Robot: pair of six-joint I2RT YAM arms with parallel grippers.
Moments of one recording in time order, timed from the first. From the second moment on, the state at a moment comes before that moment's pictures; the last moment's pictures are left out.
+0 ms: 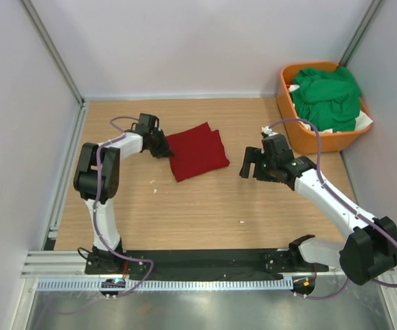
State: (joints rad) left arm -0.24 2.00 1.30 -0.28 0.25 -0.61; right arm 0.41 1.20 0.90 -0.57 0.00 0.49
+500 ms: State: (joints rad) left arm -0.15 2.43 2.21 -0.84 0.00 -0.35; right arm 0.41 1.07 0.84 -0.60 -0.03 0.49
